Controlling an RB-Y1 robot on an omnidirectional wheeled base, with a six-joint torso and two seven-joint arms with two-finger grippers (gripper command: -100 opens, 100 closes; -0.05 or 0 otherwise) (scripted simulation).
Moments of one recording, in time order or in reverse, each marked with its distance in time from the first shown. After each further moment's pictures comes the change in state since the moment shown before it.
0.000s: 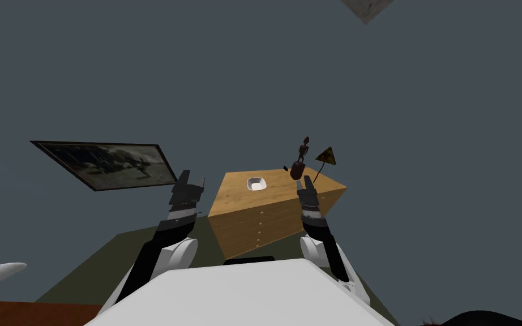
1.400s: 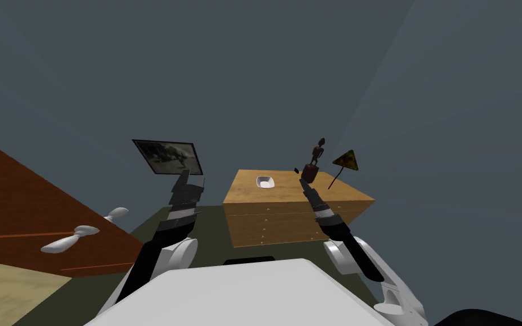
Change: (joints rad) left arm 0.000 0.000 0.000 0.000 0.000 0.000 0.000; right arm 0.061 -0.365 -0.135 -0.012 -0.027 0.144 0.274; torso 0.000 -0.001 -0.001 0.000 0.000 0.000
